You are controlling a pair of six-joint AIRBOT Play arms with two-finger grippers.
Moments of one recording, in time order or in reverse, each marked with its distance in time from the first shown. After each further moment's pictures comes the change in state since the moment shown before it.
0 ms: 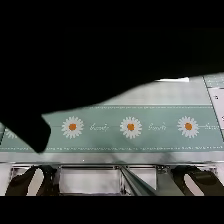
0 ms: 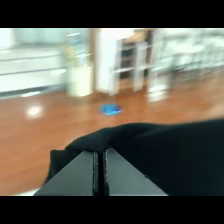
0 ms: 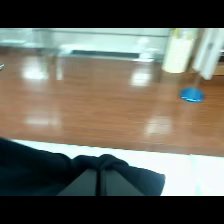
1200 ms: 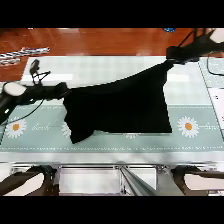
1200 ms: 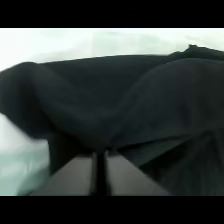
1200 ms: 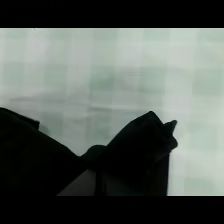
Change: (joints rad) left arm -0.399 -0.582 -0.854 0.066 0.507 -0.061; right arm -0.005 -0.862 -0.255 0.208 -0.296 0.021
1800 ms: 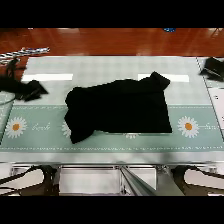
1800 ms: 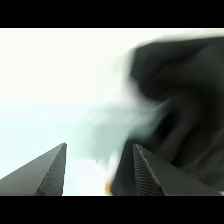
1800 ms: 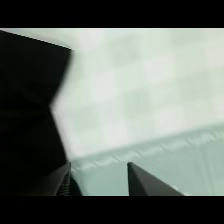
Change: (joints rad) left arm 0.389 -0.079 0.211 0.290 -0.575 -0.085; right arm -0.438 0.161 -0.200 0.005 0.207 -0.017
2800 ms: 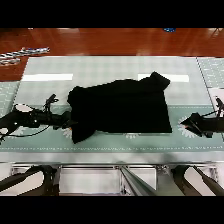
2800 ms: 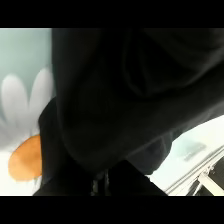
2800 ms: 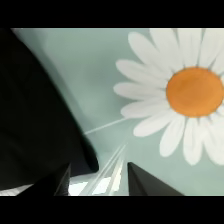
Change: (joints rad) left arm -0.249 0.053 -0.544 -0.404 0.241 0.270; right arm -0.229 0.386 -0.898 0.285 -0.140 -0.243
